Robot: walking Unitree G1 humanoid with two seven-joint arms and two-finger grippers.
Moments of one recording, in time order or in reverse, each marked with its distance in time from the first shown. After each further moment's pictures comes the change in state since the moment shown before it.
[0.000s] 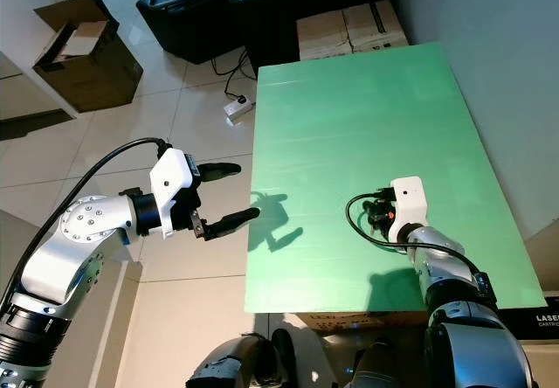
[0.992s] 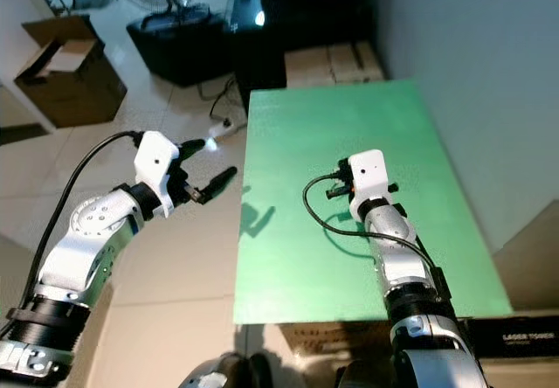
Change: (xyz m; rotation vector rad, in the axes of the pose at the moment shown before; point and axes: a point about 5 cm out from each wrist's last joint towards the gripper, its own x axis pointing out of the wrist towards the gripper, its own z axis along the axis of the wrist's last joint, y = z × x) left arm 0.001 0.033 -0.026 -0.102 -0.025 0.444; right arm 0.012 0.061 0.048 -0.239 -0.347 -0.101
